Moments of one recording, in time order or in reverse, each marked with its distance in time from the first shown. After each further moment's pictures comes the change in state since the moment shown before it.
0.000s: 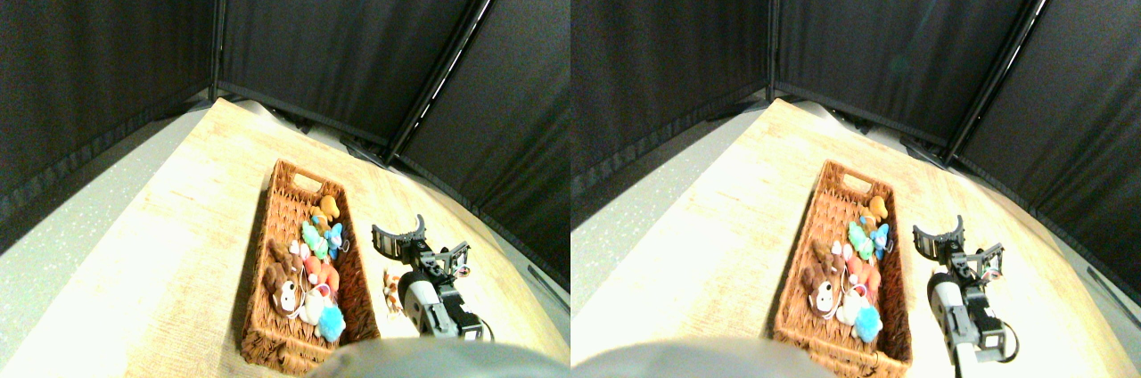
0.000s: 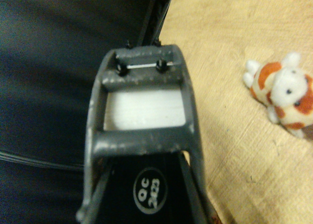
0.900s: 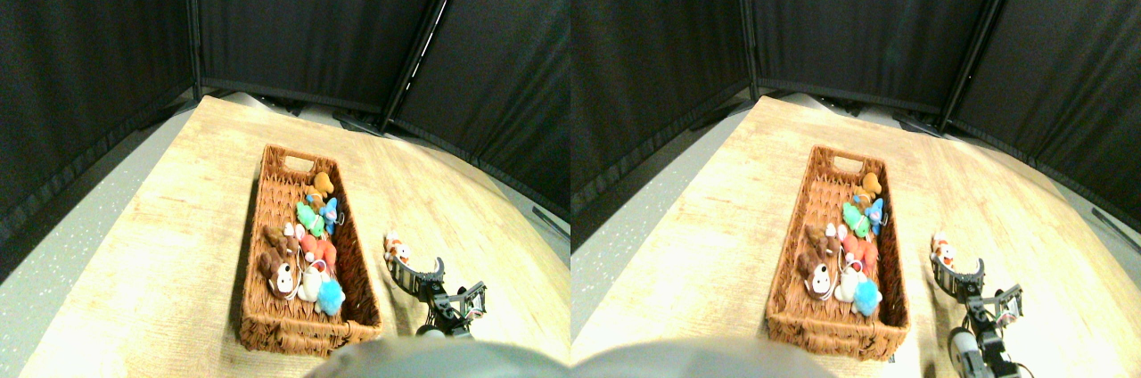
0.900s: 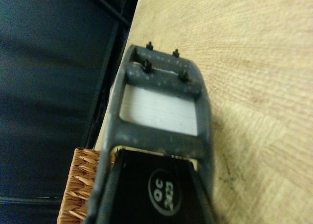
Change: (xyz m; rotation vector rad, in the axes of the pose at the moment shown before) right arm -0.019 -0.115 0.020 0.271 -0.128 -0.113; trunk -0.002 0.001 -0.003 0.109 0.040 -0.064
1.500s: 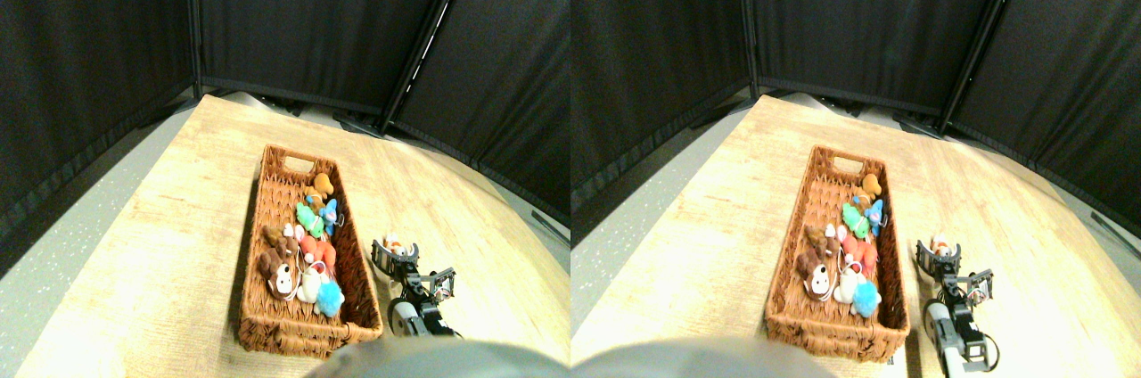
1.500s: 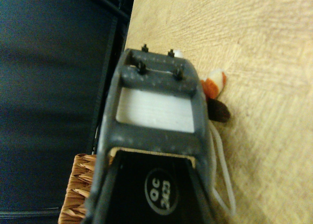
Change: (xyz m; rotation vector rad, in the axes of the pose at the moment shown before) right arm 0.027 0.004 -0.025 0.022 -0.008 -0.003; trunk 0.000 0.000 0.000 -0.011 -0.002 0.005
